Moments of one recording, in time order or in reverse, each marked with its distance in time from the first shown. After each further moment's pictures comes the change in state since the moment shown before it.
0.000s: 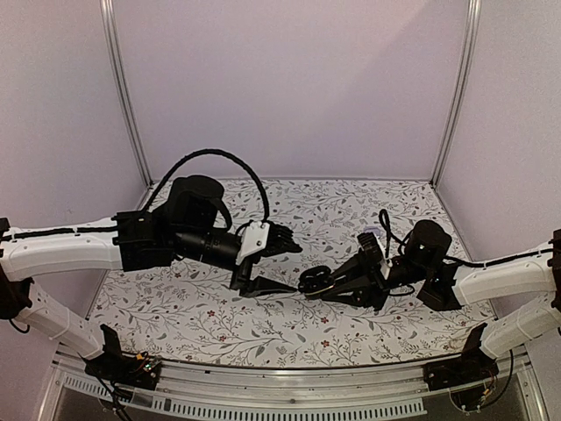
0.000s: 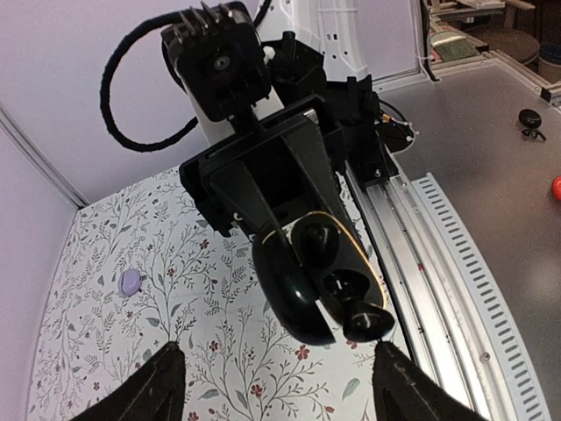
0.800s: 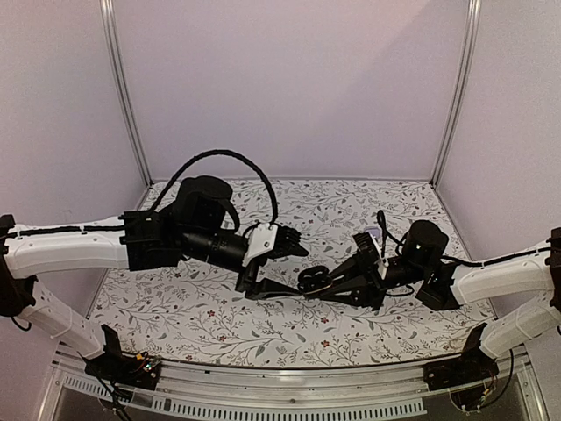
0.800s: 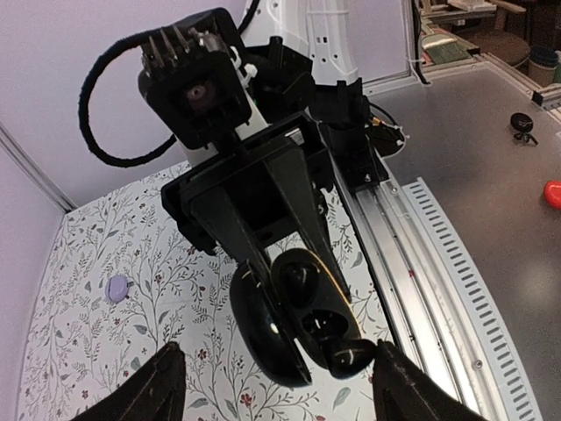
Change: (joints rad) left arm -0.013 0.037 0.028 -0.006 0.011 -0.010; right arm 0.000 0.014 0.004 -0.026 0.003 -0.007
